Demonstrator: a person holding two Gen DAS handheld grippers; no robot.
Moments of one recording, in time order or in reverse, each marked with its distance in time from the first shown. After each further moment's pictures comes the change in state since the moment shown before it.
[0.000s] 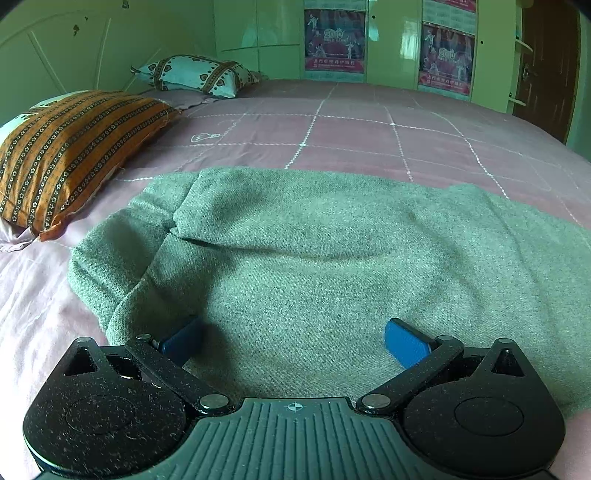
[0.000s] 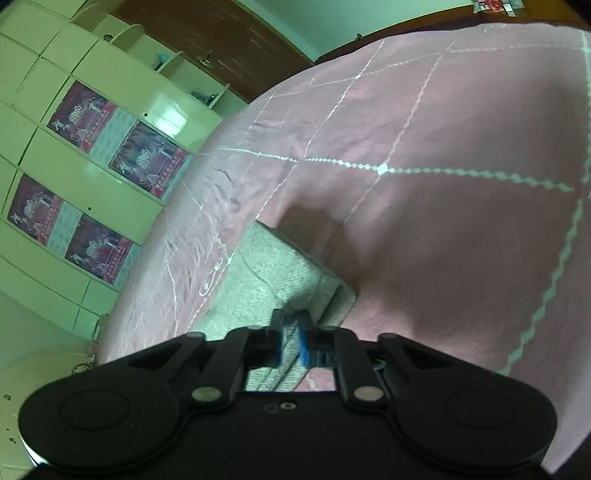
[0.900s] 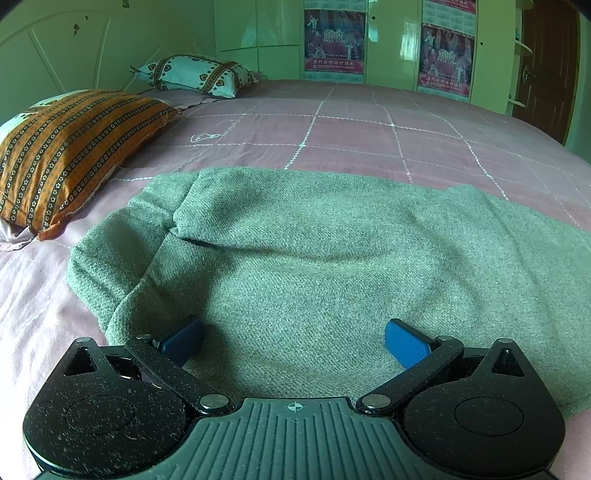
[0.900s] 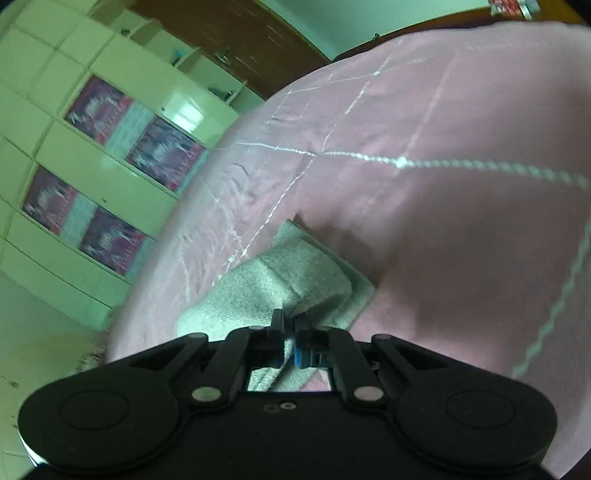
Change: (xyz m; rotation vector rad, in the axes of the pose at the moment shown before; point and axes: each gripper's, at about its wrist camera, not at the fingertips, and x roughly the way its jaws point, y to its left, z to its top) left arm 0.001 0.001 0.000 0.000 -0.001 -0.002; right arm -0.003 -0.013 -0.015 -0.030 -0.003 0.033
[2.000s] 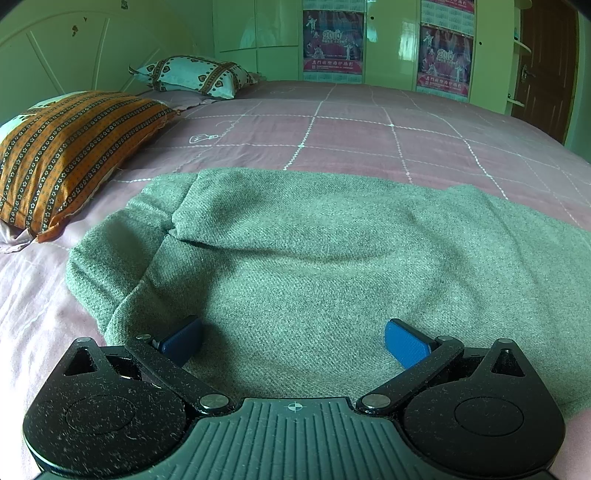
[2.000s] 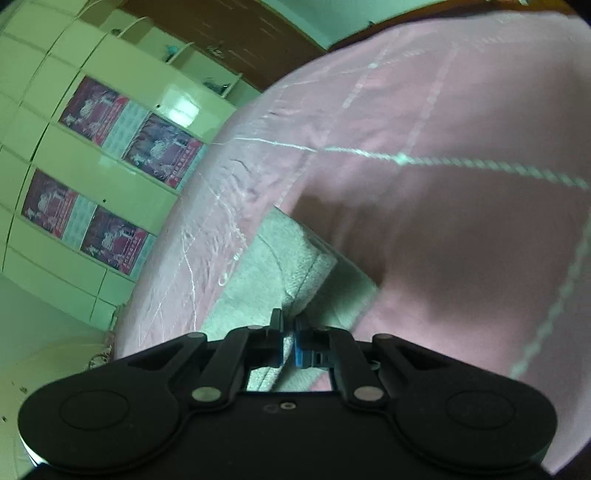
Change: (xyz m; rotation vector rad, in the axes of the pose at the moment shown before) left arm 0.002 -0.001 0.001 0.003 -0.003 -0.002; right arm 0.000 -0.007 0.013 0.068 0.047 0.001
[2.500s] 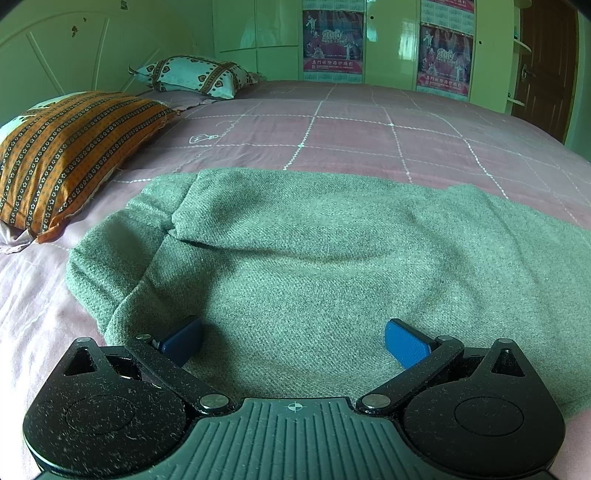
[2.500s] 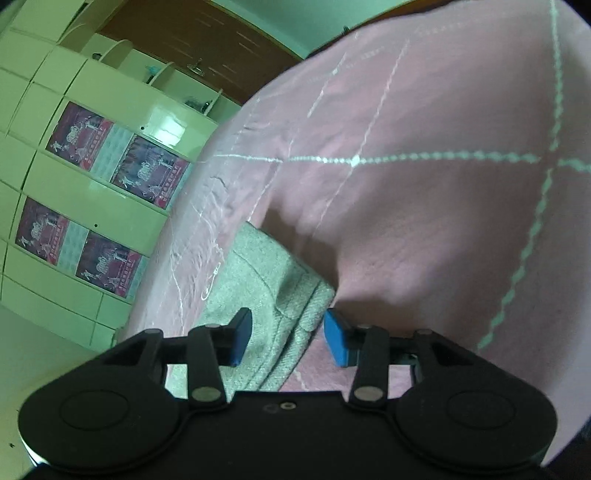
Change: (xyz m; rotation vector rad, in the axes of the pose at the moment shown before) left arm 0.000 0.000 0.000 0.001 0.000 0.001; right arm 0.007 -0.016 0.001 0.051 -0.036 -0.003
